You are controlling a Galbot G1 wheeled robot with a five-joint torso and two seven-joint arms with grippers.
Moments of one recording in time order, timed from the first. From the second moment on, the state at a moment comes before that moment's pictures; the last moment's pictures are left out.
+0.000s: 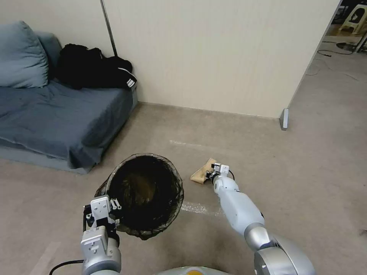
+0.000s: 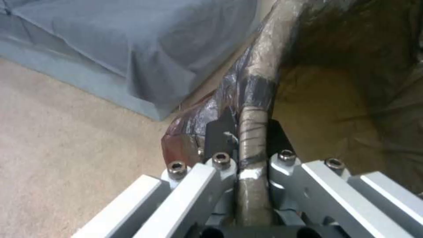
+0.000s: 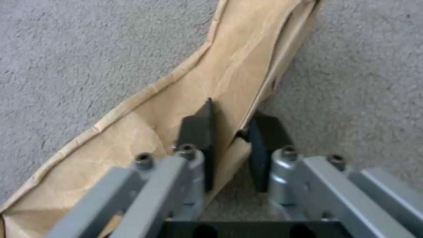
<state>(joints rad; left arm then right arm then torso) 1.91 -1.61 -0.41 -2.44 0.07 0.36 -0.41 -0.59 1.61 0.38 0.53 0.34 -0.18 0.06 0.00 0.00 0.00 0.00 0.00</state>
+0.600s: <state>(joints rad) 1.90 -1.61 -0.41 -2.41 0.05 0.36 -0.40 -0.67 1.61 0.36 0.69 0.36 -0.13 0.07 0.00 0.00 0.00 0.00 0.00</state>
